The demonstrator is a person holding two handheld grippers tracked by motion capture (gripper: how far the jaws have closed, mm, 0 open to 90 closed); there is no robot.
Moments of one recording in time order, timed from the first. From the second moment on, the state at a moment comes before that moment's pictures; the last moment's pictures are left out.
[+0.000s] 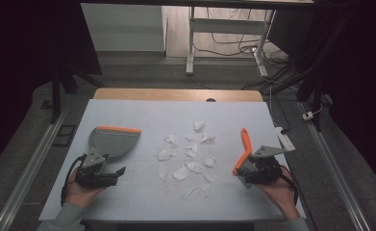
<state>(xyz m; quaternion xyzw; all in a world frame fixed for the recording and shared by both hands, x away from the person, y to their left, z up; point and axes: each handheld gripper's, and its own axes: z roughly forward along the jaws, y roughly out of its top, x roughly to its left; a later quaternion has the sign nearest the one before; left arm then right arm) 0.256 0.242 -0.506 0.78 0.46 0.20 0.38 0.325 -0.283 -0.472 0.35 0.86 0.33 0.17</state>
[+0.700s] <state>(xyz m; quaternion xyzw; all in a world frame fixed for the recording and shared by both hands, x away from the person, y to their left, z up) 0.258 0.240 -0.507 0.78 0.46 0.20 0.37 0.390 -0.278 -0.436 0.46 0.83 0.26 0.16</state>
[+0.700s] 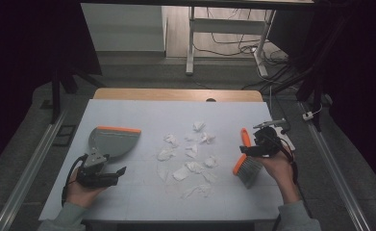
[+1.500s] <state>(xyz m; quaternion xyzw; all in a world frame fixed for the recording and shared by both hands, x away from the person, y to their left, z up) 0.253 0.234 -0.507 0.80 0.44 0.20 0.37 0.464 -0.279 -0.477 0.60 0.79 0.10 0.06</state>
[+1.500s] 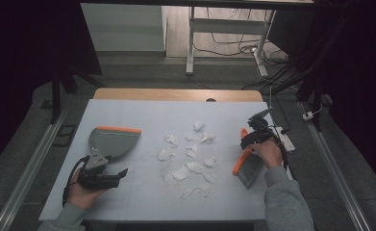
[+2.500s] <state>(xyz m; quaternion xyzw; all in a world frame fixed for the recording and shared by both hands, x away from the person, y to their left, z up) 0.252 0.235 -0.507 0.79 0.44 0.20 0.37 0.459 -0.269 -0.485 0.63 0.78 0.05 0.06</state>
